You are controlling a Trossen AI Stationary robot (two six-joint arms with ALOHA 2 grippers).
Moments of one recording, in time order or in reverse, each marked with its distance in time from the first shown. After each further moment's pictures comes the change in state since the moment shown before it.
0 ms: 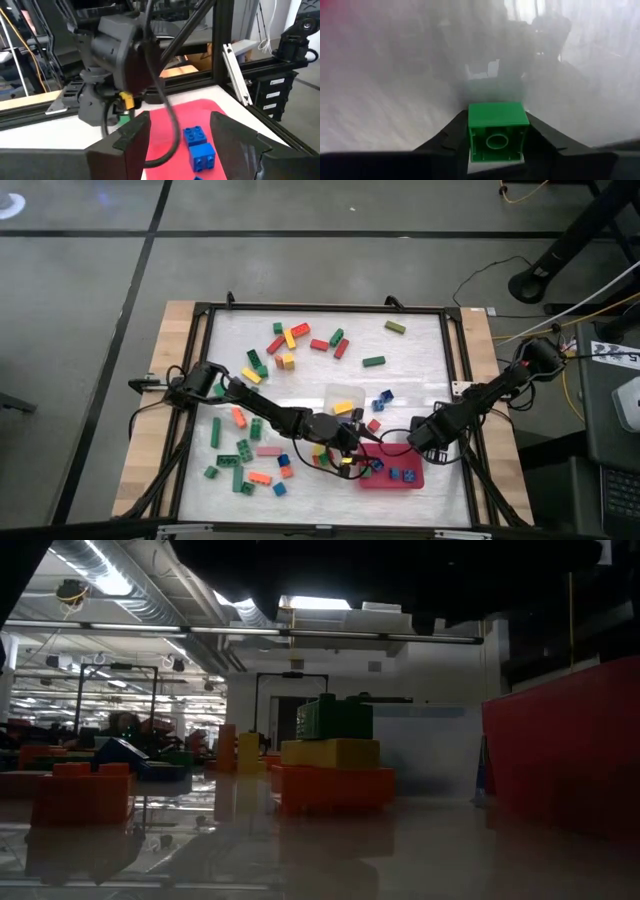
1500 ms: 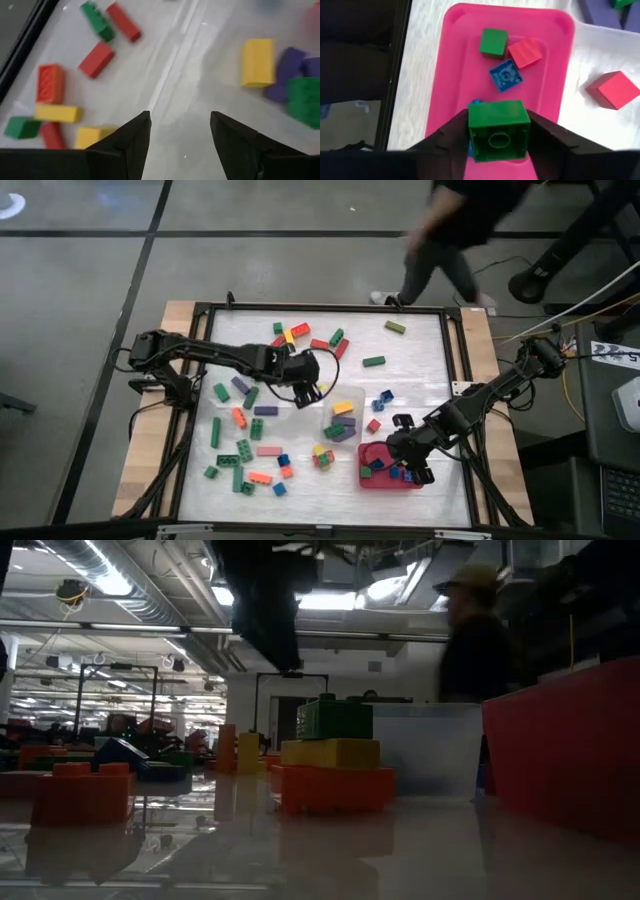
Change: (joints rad) left arm 0.263 -0.498 0.000 -1.466 -0.279 -0.443; right arm 0.000 -0.003 0.405 0.179 0.117 -0.407
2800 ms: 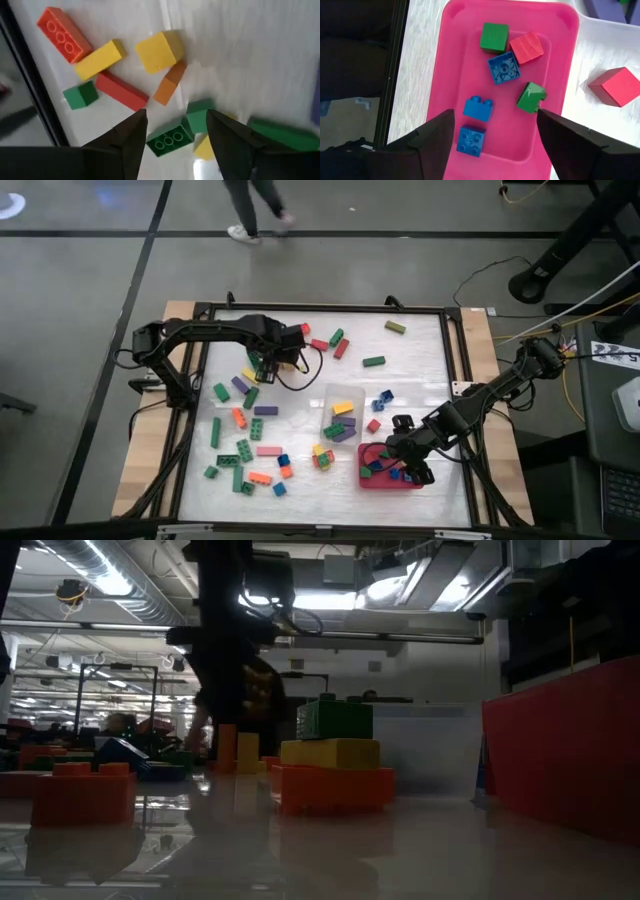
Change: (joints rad) left arm 0.281 0.002 -0.028 -0.343 0.091 0.779; right arm 0.000 0.012 0.001 -0.006 -0.015 0.000
